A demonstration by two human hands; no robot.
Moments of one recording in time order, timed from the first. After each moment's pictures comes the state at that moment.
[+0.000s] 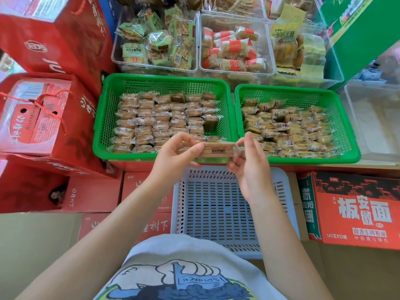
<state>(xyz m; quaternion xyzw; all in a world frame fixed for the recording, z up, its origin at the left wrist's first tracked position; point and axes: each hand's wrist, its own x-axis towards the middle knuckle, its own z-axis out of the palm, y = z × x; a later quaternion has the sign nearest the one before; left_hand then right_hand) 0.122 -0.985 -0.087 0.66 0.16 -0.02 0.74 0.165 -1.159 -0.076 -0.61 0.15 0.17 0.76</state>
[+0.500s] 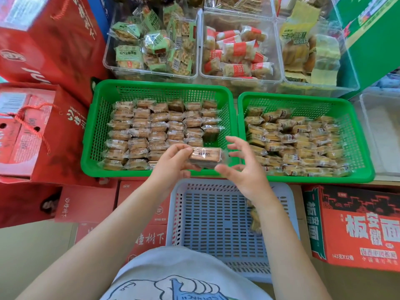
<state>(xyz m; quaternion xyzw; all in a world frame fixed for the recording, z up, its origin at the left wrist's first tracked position) 0.186 -0.976 -0.134 0.53 0.32 -0.13 0.78 0.226 -1.169 -0.104 -0.83 -0.07 0.24 0.51</state>
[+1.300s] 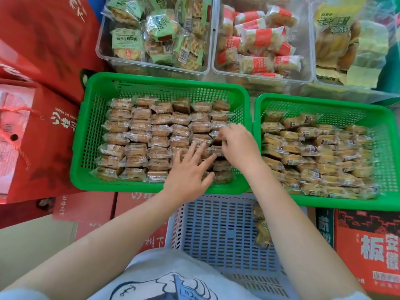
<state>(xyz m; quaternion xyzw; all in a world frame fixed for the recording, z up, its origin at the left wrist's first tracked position) 0.234 -0.981 -0.232 0.97 -0.02 -0.20 0.17 0.358 -1.112 -0.198 -0.95 -0.27 0.13 0.09</state>
